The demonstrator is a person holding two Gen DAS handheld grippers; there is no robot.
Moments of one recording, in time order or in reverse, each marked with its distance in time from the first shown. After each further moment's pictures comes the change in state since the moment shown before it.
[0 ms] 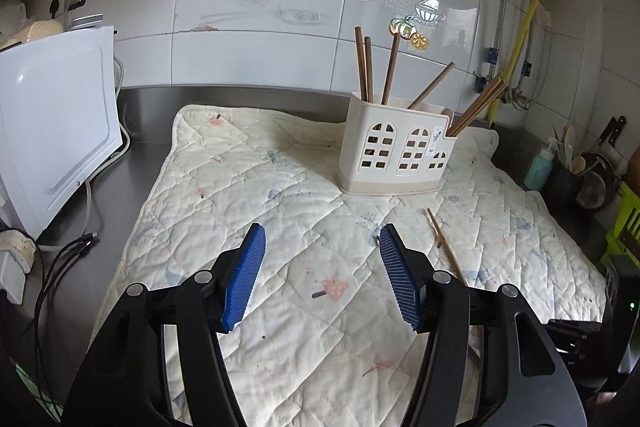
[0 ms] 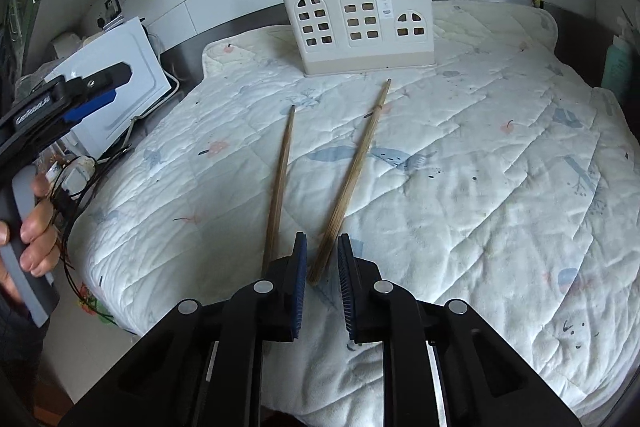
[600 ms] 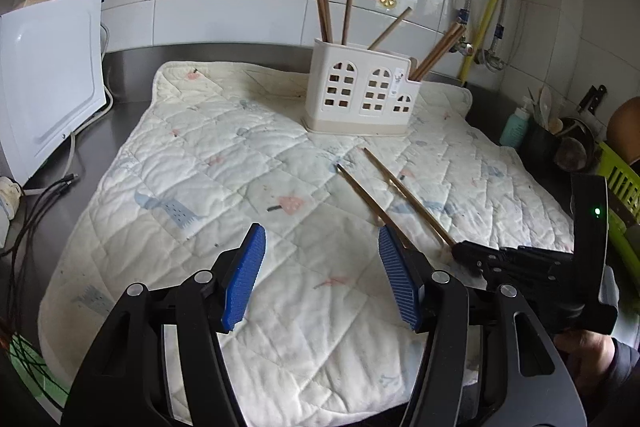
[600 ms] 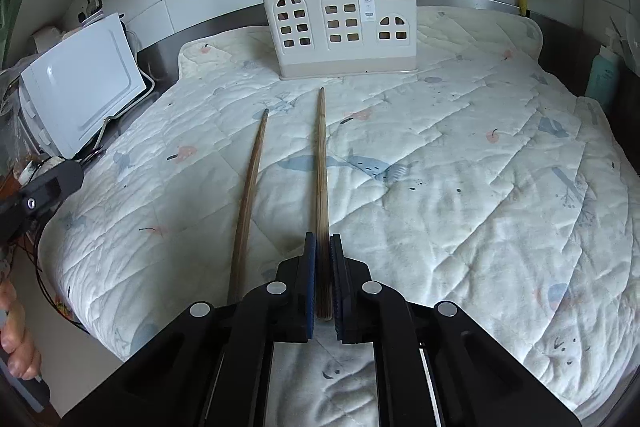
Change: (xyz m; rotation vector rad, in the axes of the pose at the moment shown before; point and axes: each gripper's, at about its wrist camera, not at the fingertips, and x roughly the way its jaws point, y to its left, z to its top) left arm -0.020 -0.032 -0.058 0.017 0.088 -0.072; right arm 0.006 -0.003 0.003 -0.021 -0.021 -0.099
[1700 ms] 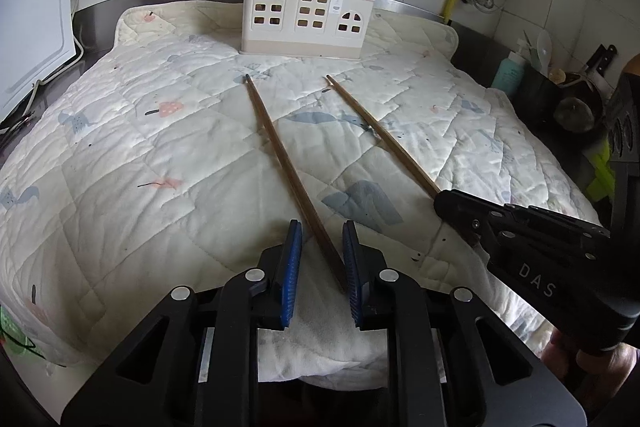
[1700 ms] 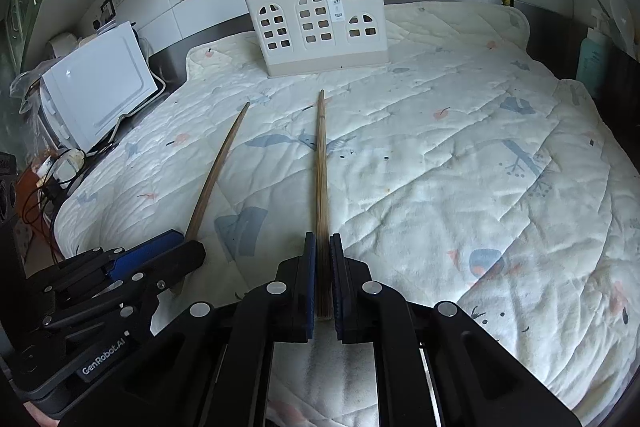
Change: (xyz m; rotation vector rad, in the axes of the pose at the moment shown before) left arm 0.054 -0.107 -0.057 -0.035 0.144 0.043; right arm -0.030 -0.050 -0.026 -0.001 -0.008 0.076
